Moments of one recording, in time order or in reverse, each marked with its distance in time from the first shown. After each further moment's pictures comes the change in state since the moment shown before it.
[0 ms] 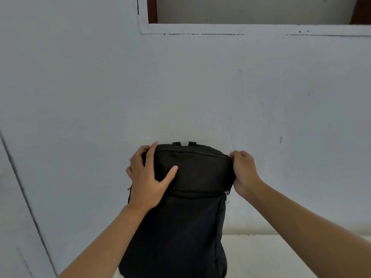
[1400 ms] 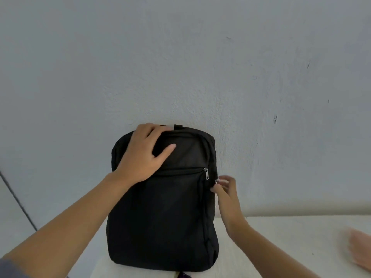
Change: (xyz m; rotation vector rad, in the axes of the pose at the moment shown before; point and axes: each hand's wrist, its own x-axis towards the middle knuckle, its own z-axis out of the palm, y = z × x) left_hand 0.039 0.029 0.006 0.053 -0.211 0.327; right_hand -0.046 0.109 -0.039 -0.098 -0.126 0.065
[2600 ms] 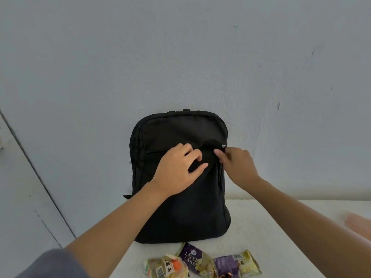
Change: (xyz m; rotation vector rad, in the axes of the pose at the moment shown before) left_hand -0.059 0.058 0.040 0.095 -0.052 0.169; right_hand 0.017 -0.052 -0.019 -0.920 -0.012 -0.456
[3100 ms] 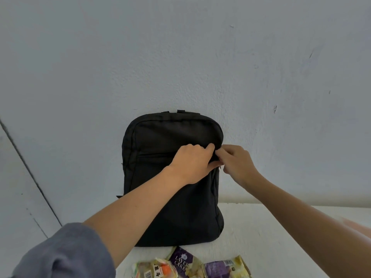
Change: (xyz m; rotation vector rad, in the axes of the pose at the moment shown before) left_hand 0.060 0.033 0.024 0.289 -0.401 -0.039; right_hand -0.002 -0.011 -0.029 0.429 -0.099 0.083
